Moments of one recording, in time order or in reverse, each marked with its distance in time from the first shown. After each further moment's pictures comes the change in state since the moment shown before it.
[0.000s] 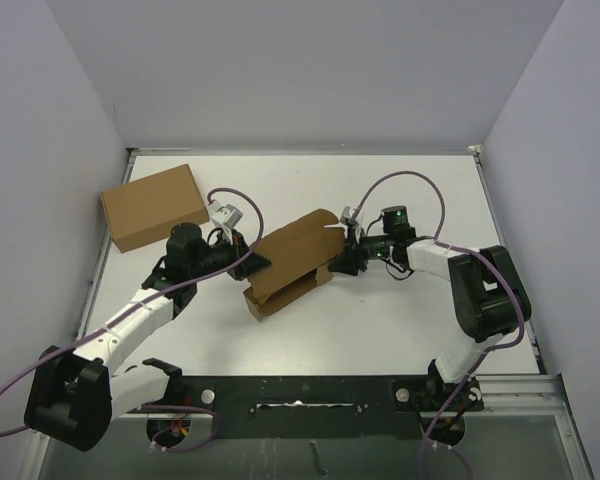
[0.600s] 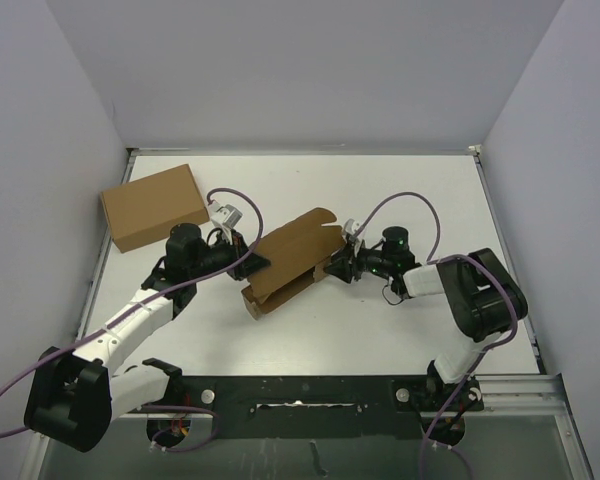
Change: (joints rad) left arm 0.001 -0.008 -0.002 -0.003 -0.002 0.000; right arm 0.053 0.008 -0.296 0.658 0.145 0.185
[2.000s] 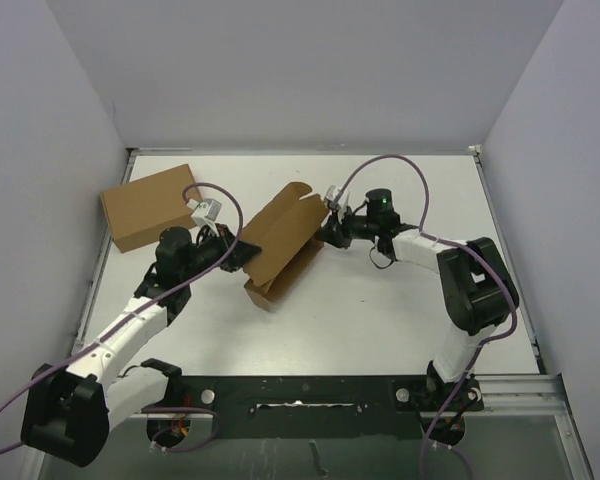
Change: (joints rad) left arm 0.027 -0.060 -0.029 0.047 -0.148 -0.174; right arm 0.037 0.062 0.328 -0.304 0.091 -0.099
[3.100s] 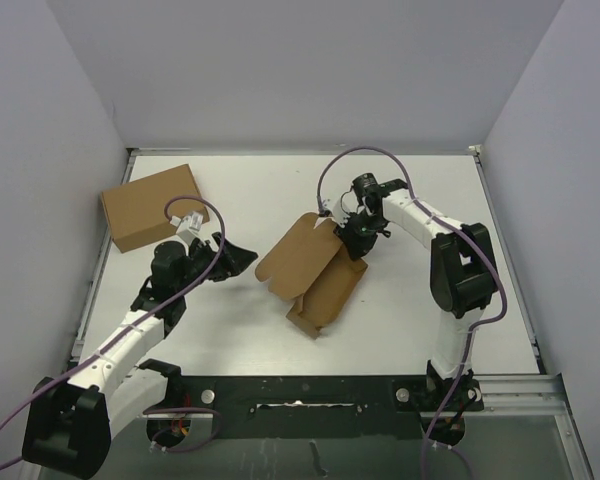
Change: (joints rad) left arm 0.061 -0.087 -0.122 0.004 -0.132 -0.190; right arm 0.010 0.158 0.592 -1.310 0.431 -0.335
